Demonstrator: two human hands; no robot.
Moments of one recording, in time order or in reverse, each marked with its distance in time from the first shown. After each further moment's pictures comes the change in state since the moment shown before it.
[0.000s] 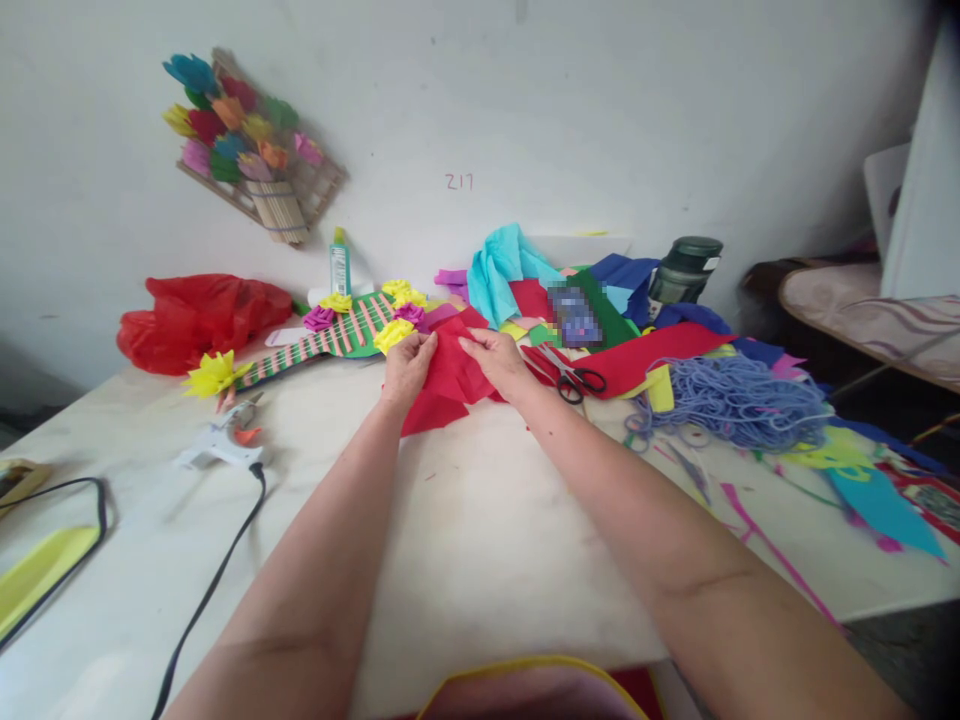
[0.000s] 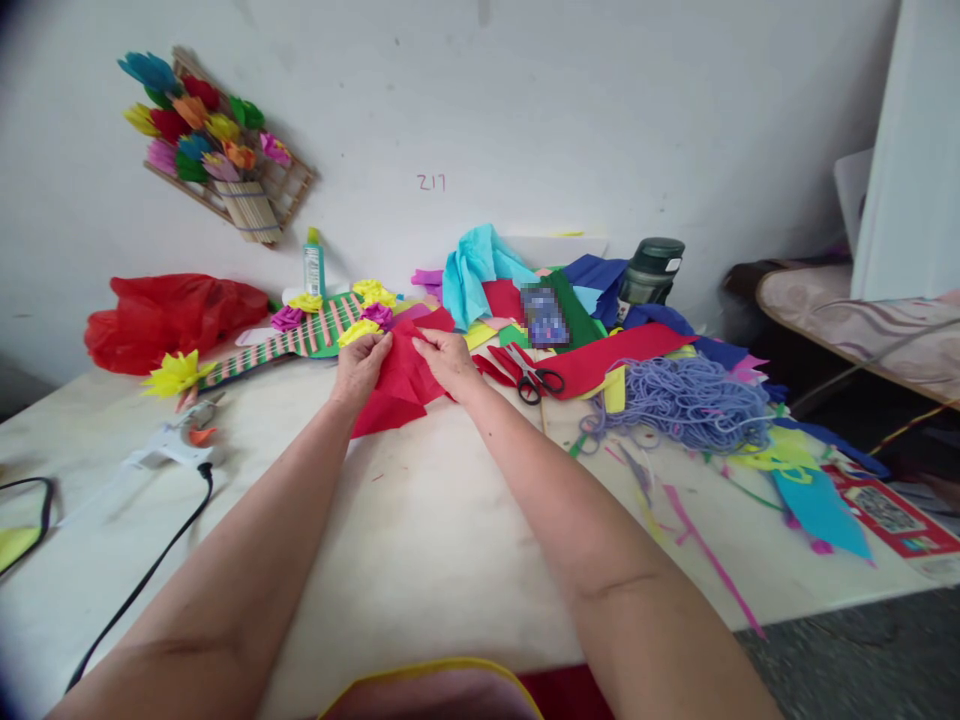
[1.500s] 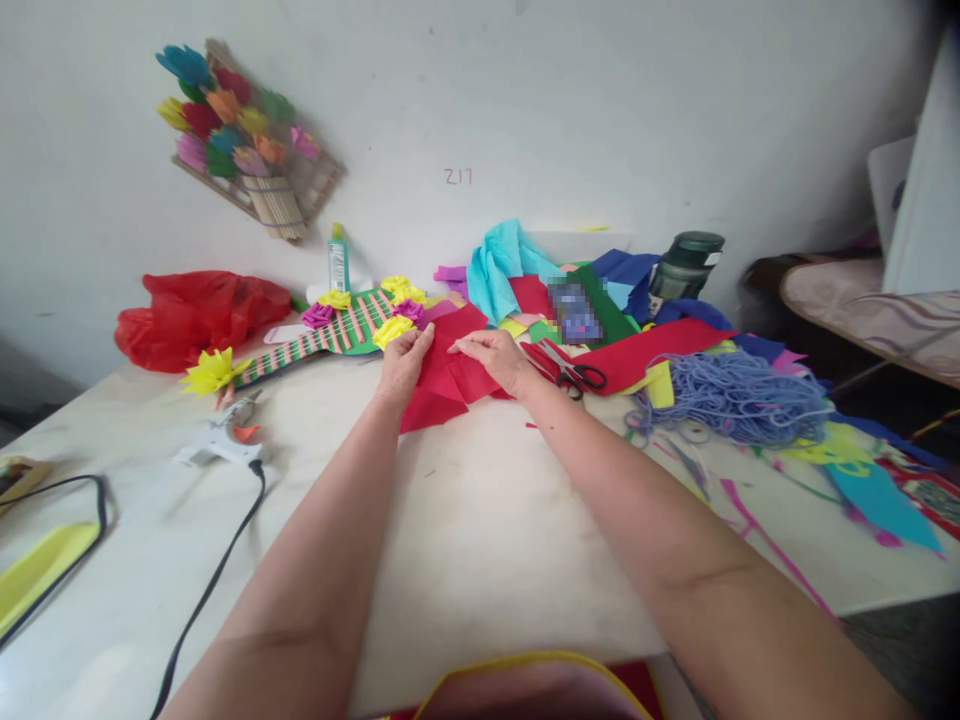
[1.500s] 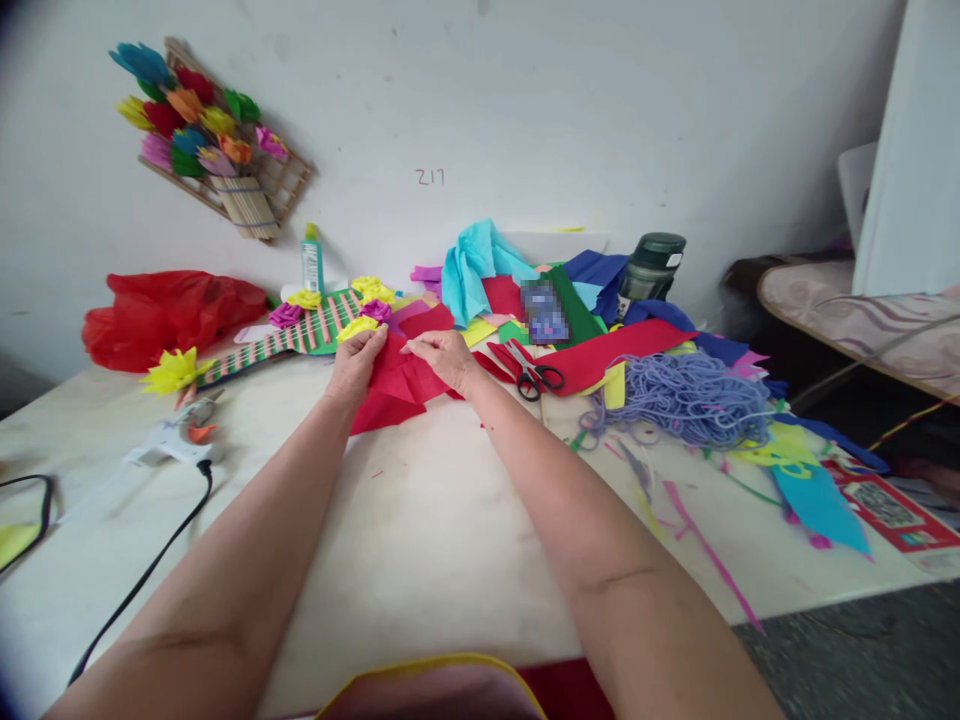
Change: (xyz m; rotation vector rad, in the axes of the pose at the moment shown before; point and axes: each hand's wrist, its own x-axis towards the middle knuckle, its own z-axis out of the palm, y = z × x) left_hand 0.001 -0.002 -0.002 -0.184 0.009 -0.104; right_hand -0.006 -0.016 -0.010 -0.098 -0.155 -0.011
